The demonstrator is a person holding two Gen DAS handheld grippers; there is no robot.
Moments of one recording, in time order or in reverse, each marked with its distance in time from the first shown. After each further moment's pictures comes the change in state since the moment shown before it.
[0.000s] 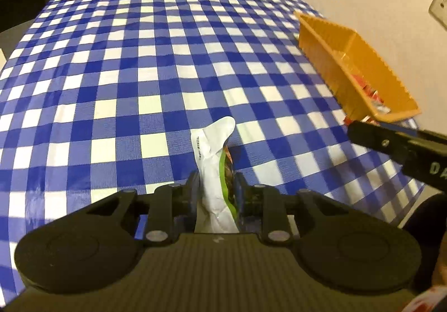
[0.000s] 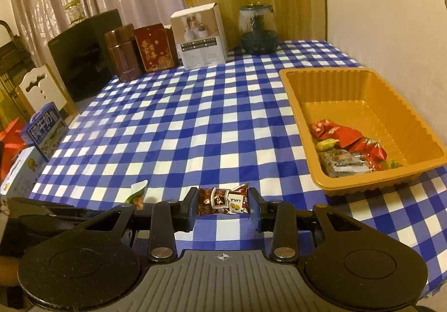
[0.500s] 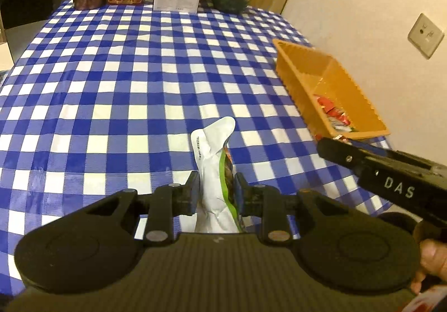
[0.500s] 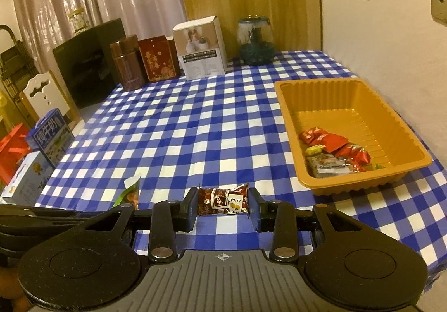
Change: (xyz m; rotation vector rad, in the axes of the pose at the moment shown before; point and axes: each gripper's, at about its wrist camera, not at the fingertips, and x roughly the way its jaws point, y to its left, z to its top) left arm -0.051 -0.024 -0.010 -0.066 -0.075 -0.047; right arm -0.038 0.001 -0.001 -0.006 -0.033 -0.004
